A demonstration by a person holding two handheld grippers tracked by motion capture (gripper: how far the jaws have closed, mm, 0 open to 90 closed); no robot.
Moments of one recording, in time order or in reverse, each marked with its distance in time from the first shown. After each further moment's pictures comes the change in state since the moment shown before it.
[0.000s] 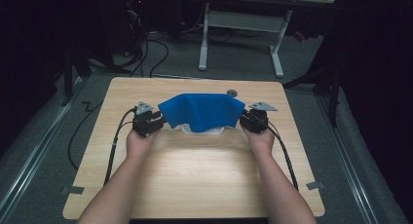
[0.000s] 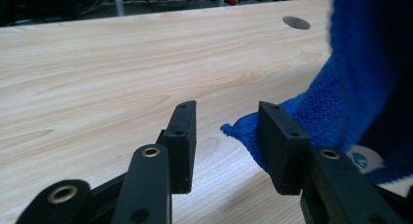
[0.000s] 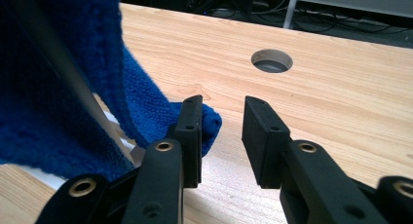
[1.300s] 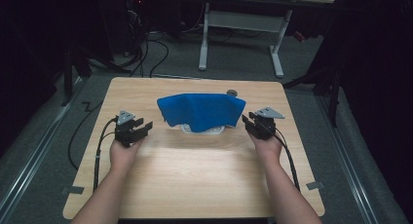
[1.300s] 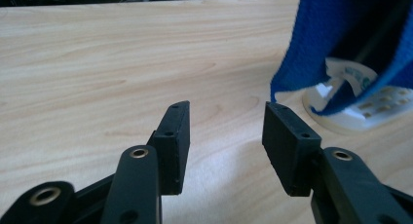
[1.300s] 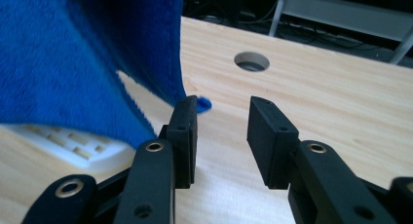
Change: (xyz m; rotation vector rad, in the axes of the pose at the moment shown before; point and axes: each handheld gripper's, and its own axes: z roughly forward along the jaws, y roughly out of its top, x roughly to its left) left arm 0.018 -0.031 -0.047 0.006 0.071 -0.029; right arm 0.000 -0.010 -0.035 -0.022 -0.053 -0.063
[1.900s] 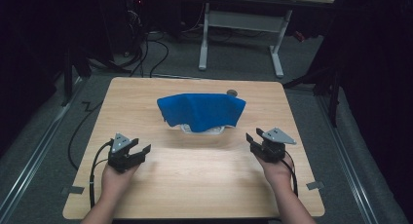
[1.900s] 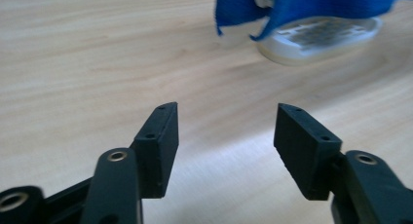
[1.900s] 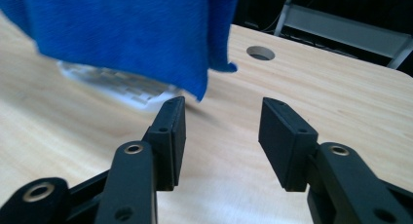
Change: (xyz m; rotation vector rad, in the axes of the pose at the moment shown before) left arm -0.040 -0.046 -0.065 0.021 -0.018 0.069; right arm 0.028 -0.031 -0.078 -0.046 0.010 -0.068
